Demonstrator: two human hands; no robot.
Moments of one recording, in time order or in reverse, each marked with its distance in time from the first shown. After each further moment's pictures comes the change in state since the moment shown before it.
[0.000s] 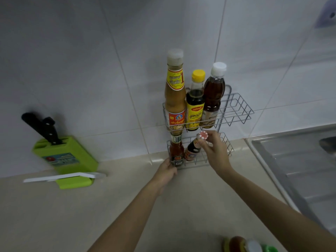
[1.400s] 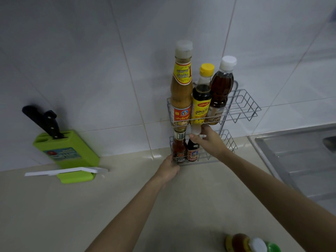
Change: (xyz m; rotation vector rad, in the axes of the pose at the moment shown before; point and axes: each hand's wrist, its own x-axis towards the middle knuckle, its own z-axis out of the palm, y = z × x) left_hand -0.002 0.004 -0.002 0.139 -0.007 0.048; right_hand 0.036 0.003 0.016 -0.177 -0.284 0.090
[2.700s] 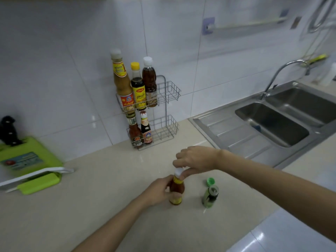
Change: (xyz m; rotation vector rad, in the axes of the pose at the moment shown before) left_hand -0.160 -0.053 0.093 0.591 -0.453 0.417; right_hand -0.247 -0.053 -0.082 -1.032 -0.595 -0.512
